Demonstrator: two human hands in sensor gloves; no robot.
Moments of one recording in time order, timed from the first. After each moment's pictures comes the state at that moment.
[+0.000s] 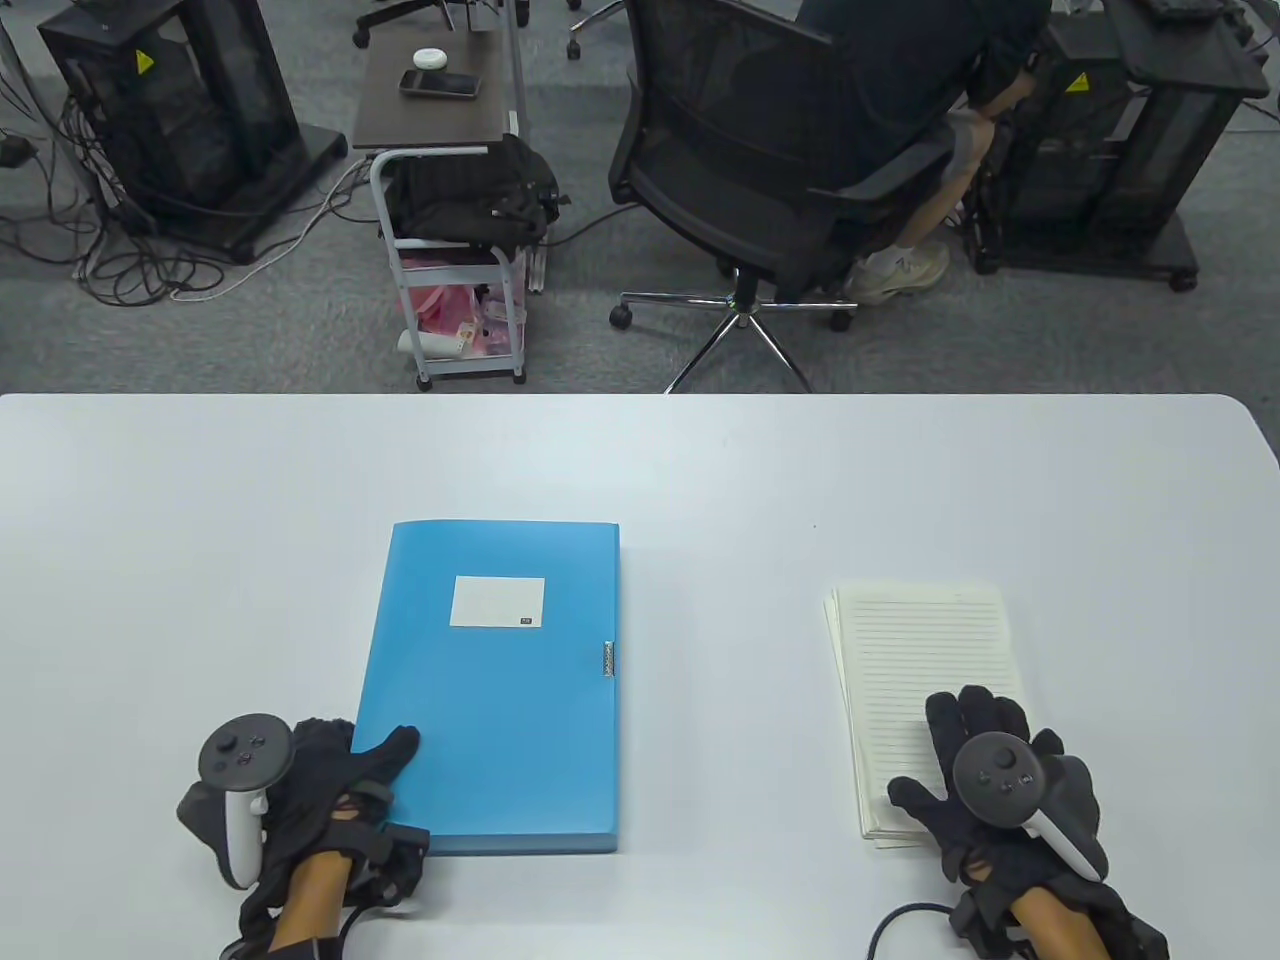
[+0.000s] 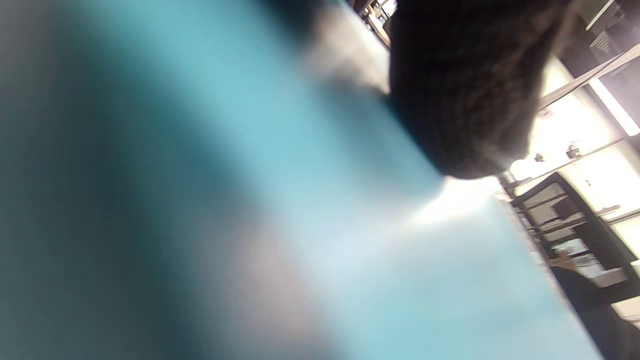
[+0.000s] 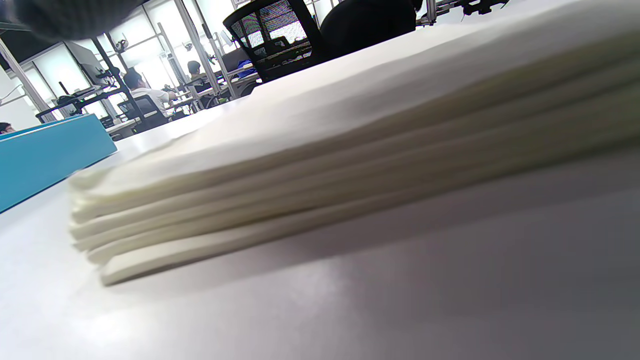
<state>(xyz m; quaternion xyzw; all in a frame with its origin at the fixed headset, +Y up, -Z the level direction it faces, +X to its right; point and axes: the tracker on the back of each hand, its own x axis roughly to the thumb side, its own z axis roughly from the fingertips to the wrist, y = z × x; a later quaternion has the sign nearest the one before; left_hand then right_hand) -0.322 -0.765 -0.245 -0.06 0.30 0.42 0.86 0.276 -0.760 -0.245 0.02 0.07 0.98 0.18</state>
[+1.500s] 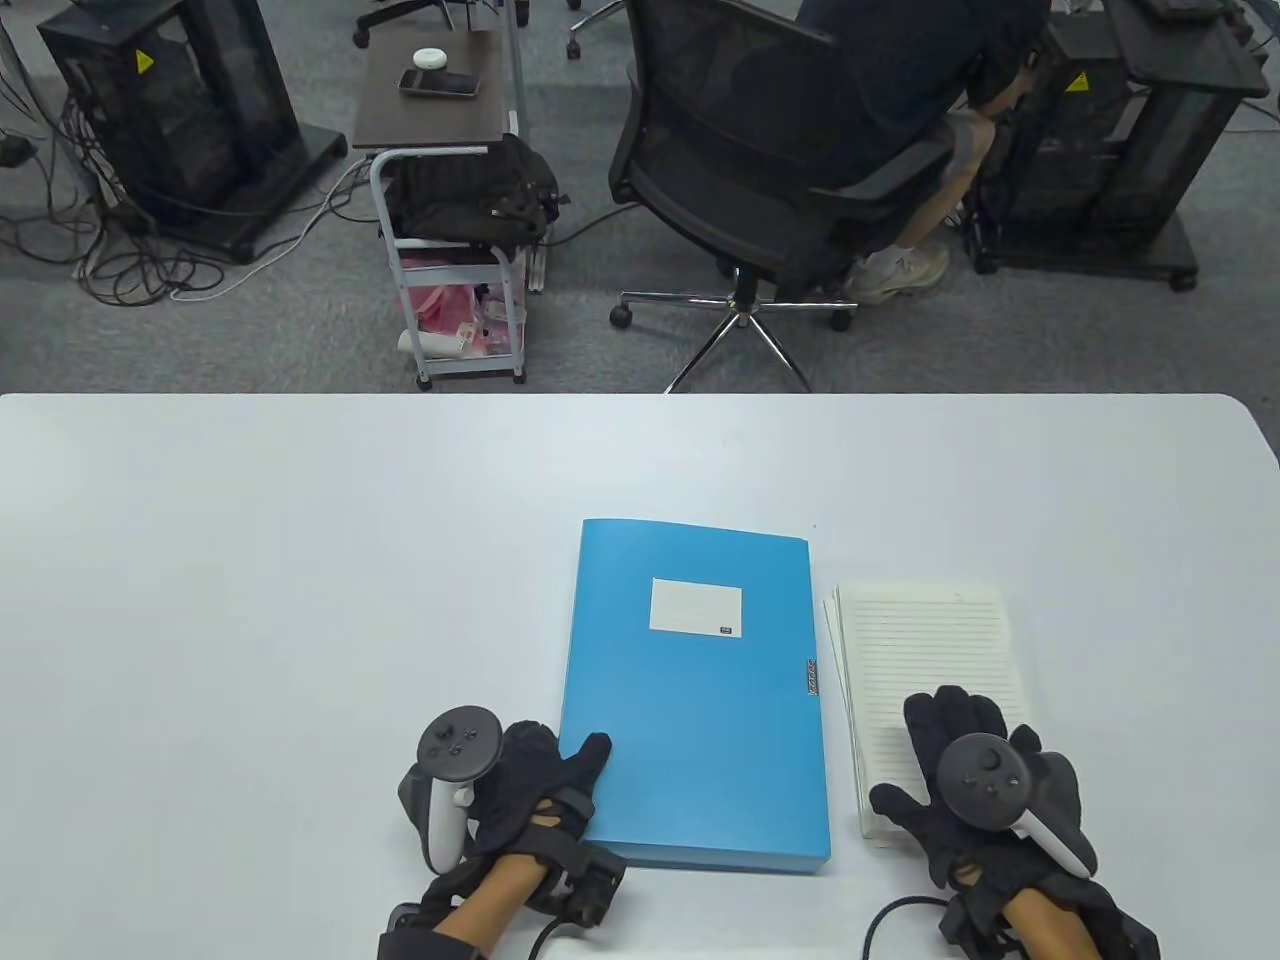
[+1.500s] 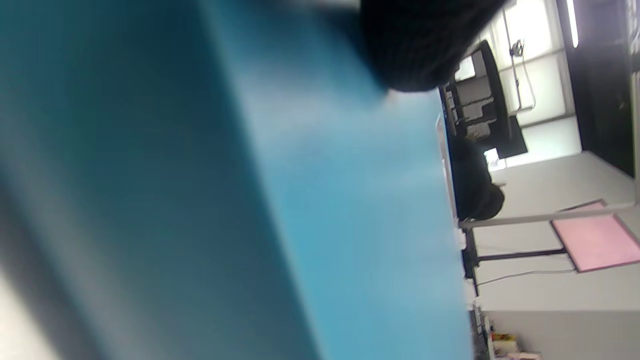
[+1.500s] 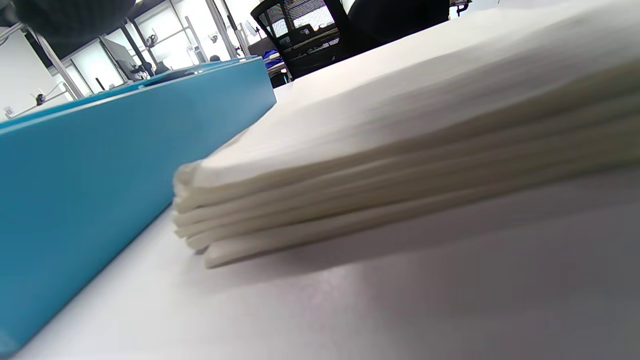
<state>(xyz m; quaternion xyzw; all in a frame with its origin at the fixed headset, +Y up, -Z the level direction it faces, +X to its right) -0.150 -0.779 -0.252 -0.18 0.12 0.52 0.82 0.260 -0.755 -0.242 0.06 0.08 0.98 0.20</state>
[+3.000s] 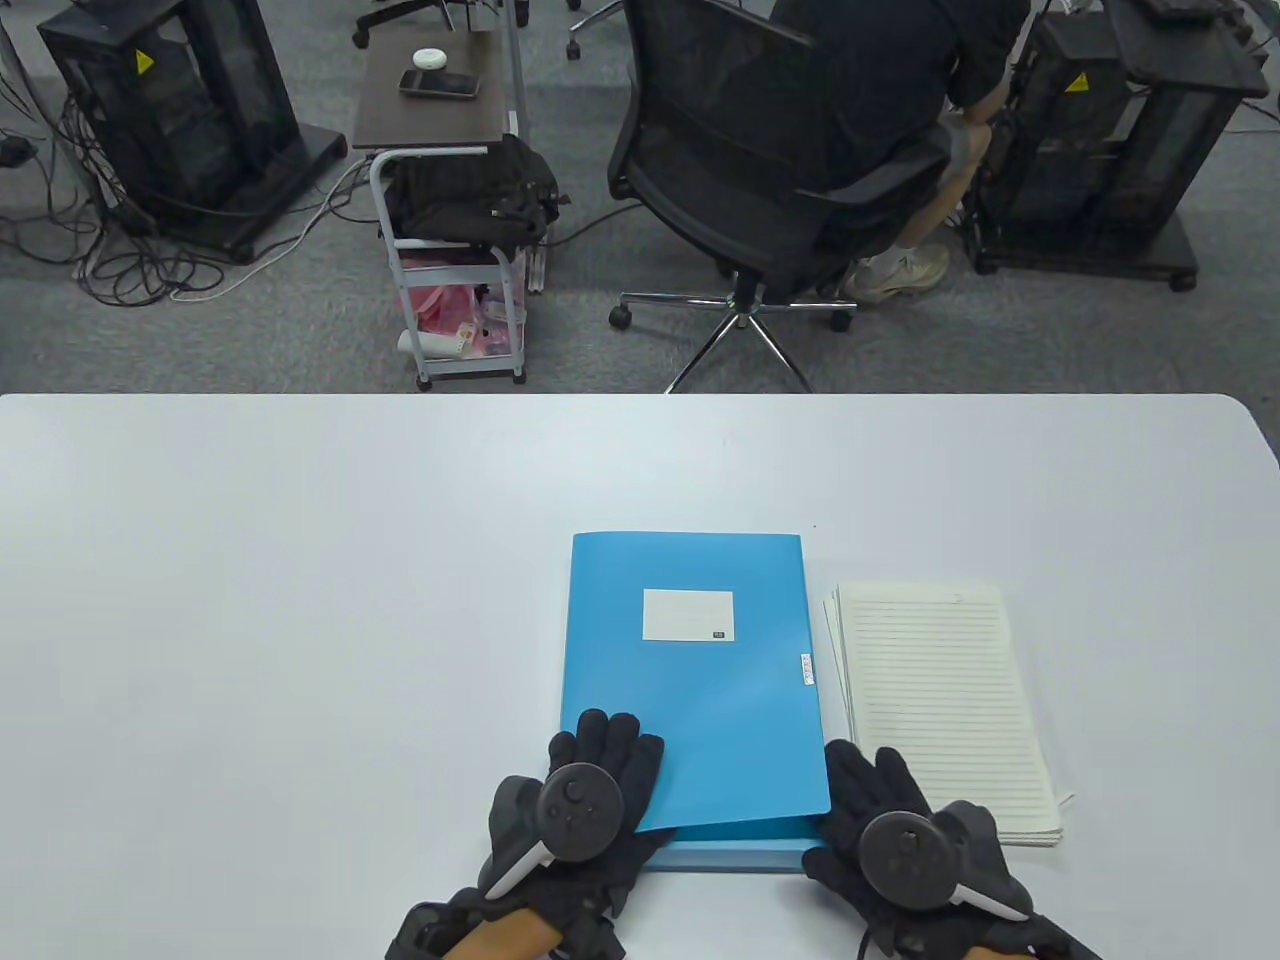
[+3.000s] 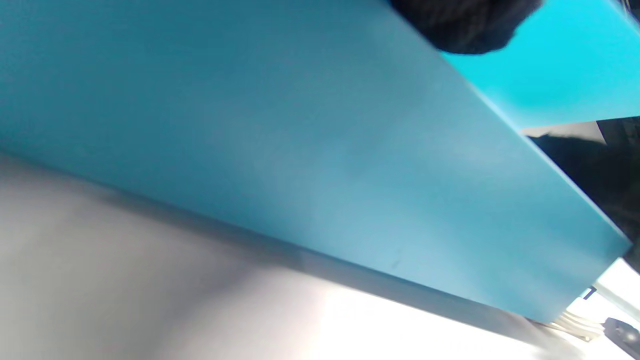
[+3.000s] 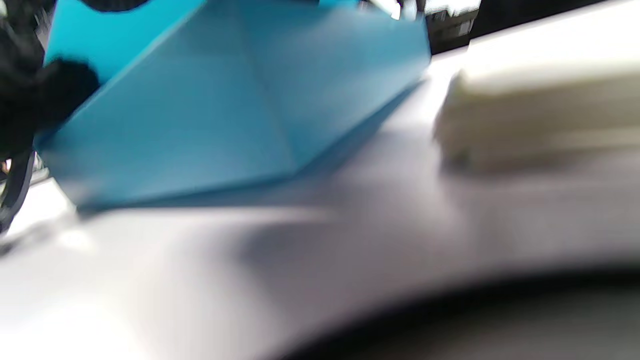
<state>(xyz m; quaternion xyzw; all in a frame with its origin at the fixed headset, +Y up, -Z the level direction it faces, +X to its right) -0.096 -0.761 -0.229 -0.07 -0.16 0.26 0.95 0.183 -0.757 -0.205 0.24 0.10 0.95 0.15</state>
